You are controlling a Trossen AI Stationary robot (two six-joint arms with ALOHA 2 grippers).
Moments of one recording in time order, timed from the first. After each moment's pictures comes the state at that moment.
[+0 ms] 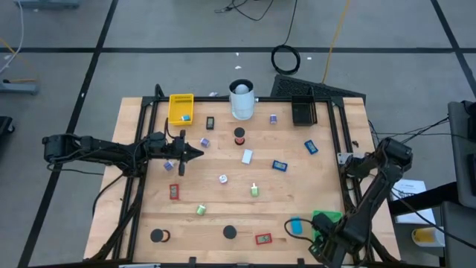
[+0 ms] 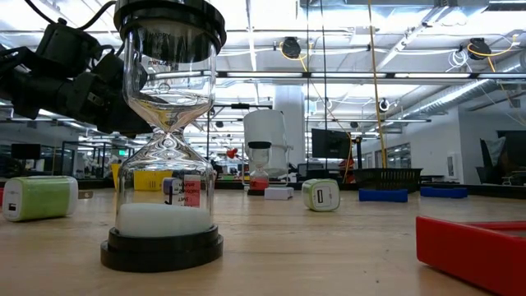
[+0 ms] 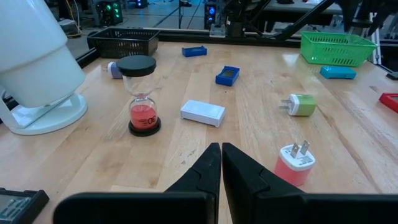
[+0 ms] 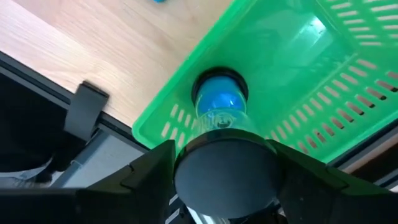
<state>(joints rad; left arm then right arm) 0.28 1.01 0.03 0.76 0.23 0.04 1.00 1.67 1.24 -1.02 -0.16 1.95</state>
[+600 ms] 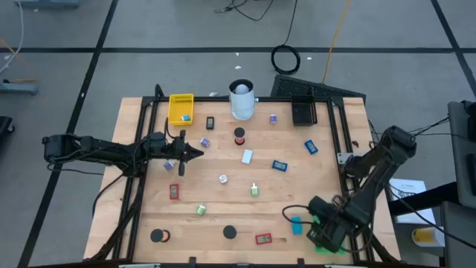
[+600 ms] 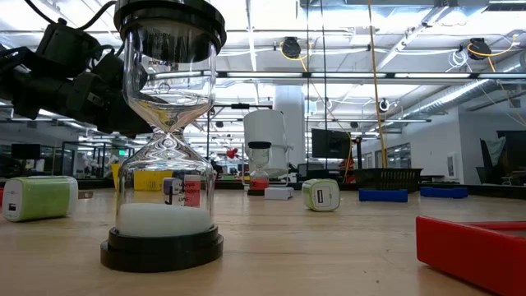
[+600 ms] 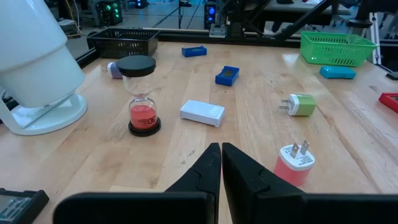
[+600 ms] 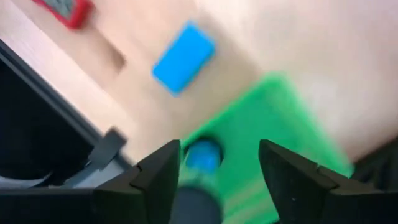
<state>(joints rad) 0.28 1.01 0.03 0.76 0.24 0.04 0.89 1.52 1.24 -1.17 0.07 1.62</state>
